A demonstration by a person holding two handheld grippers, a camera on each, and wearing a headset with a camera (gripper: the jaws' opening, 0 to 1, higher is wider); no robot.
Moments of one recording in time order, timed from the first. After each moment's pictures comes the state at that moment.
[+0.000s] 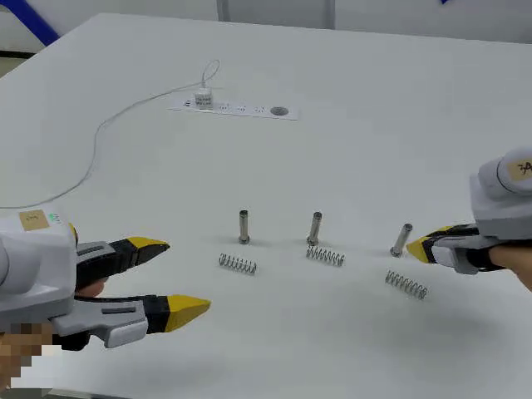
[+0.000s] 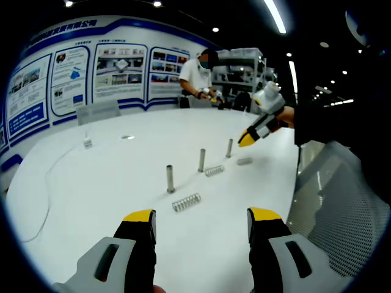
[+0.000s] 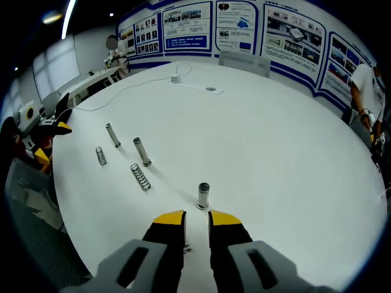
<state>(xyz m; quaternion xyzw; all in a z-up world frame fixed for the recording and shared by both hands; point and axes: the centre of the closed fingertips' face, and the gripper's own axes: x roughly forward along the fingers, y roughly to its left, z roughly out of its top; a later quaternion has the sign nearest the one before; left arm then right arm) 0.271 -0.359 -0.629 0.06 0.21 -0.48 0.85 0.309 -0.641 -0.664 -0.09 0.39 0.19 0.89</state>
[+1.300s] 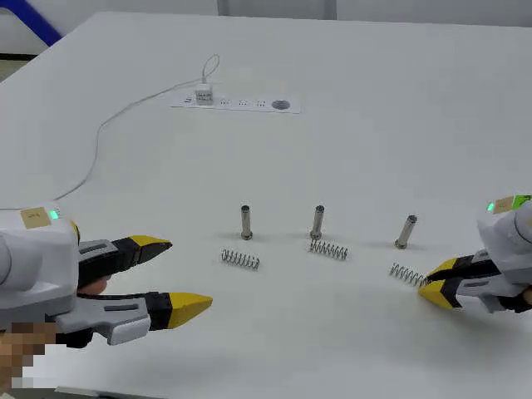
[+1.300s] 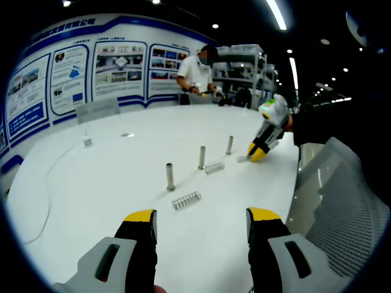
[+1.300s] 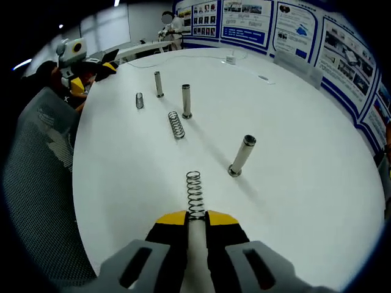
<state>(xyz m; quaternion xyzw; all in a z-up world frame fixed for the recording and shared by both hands) 0.270 -0.359 -0.630 0.07 0.22 -0.48 0.85 0.268 -0.635 -0.707 -0.19 0.40 0.35 0.83</state>
